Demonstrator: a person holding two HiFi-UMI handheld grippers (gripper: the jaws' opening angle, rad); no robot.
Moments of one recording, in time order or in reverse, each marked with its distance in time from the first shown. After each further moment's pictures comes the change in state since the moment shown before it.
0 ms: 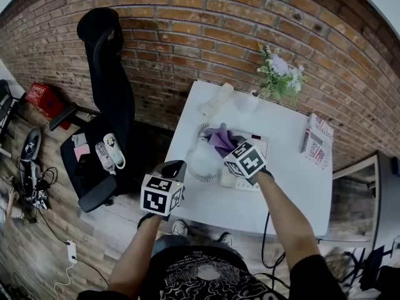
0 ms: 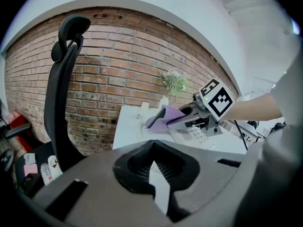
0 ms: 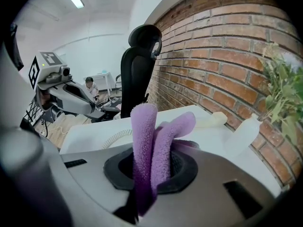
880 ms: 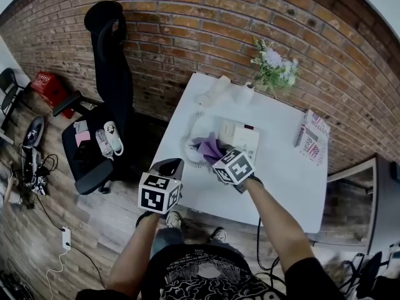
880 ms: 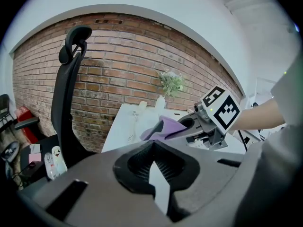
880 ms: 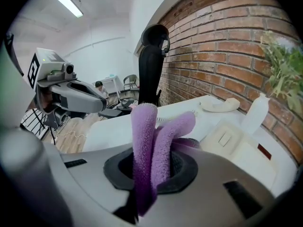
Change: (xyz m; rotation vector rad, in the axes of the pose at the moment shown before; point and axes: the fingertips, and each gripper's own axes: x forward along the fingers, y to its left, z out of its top) left arm -0.025 -0.045 -0.019 -0.039 -0.007 0.053; right arm -0.018 0.069 -0.037 0.052 0.007 0.126
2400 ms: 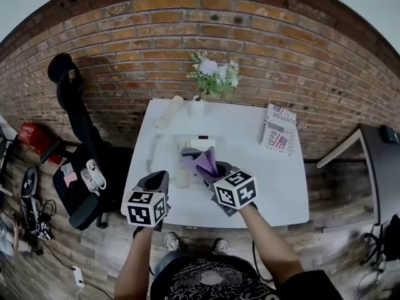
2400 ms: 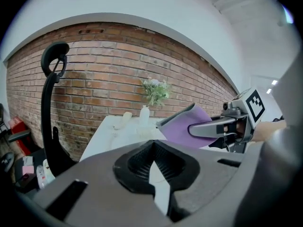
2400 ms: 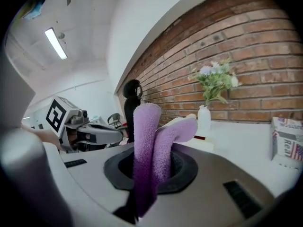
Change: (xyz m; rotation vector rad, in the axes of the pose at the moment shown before) left arm 0.019 -0.087 0.050 0.075 -0.074 -0.035; right arm -0.164 -0.027 -0.010 0.325 -0.431 -0.145
